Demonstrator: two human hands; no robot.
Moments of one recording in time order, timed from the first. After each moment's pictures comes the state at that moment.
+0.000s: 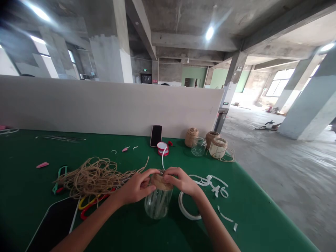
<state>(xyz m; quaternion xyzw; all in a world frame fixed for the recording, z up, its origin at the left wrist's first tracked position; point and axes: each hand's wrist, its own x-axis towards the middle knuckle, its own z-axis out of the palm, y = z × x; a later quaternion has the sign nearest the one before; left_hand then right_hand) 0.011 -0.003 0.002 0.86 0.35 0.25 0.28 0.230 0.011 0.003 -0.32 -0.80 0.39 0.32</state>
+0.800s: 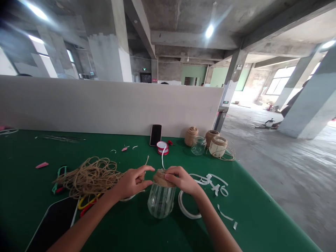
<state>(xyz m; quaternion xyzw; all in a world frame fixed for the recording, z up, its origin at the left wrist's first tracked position) -0.002 0.010 -0.002 0.87 0.38 0.25 0.20 0.234 0.013 0.000 -0.33 -0.80 0.39 0.32</state>
